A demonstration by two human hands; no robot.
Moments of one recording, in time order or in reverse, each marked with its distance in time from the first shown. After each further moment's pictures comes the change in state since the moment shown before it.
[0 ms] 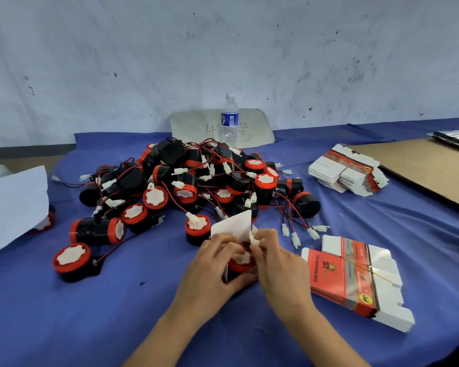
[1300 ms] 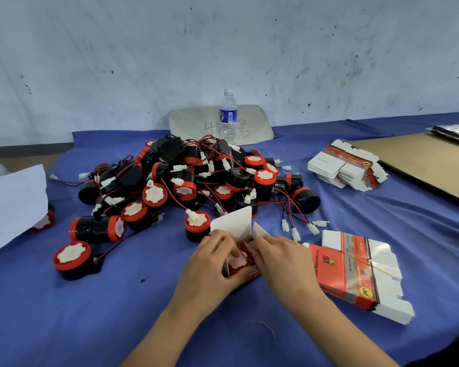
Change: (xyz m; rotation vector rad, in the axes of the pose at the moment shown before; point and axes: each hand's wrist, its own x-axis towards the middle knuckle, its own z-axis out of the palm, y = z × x) left_hand 0.001 0.002 -0.001 0.041 0.043 0.007; right_hand 0.013 -0.001 -0.011 -0.382 -0.073 -0.257
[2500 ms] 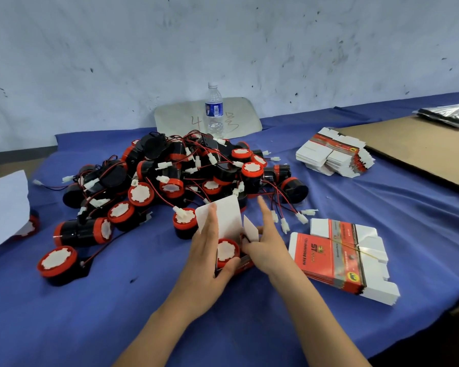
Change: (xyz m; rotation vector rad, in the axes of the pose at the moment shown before) left_hand -0.005 -0.004 0.012 -0.157 -0.164 -0.083; right_hand 0.008 0.002 0.022 1.224 -0.184 0.755
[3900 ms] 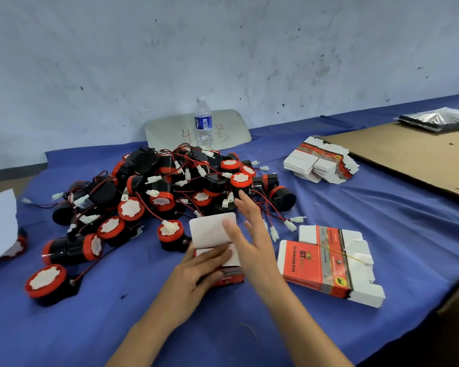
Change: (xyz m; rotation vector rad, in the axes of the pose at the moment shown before) left_hand 0.006 -0.010 -0.014 0.021 -0.126 0.093; right_hand -0.010 -0.016 0.007 0.176 0.069 -0.451
